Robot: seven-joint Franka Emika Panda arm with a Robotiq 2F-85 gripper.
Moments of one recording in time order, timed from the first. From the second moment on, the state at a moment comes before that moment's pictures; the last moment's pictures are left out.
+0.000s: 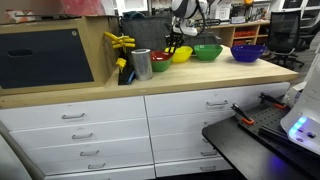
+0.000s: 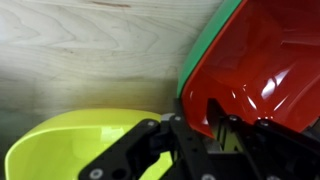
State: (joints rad) arm 0.12 0.34 0.09 -1.97 0.20 2.65 0.24
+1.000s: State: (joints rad) arm 0.11 0.34 0.07 -1.97 0.20 2.65 0.24
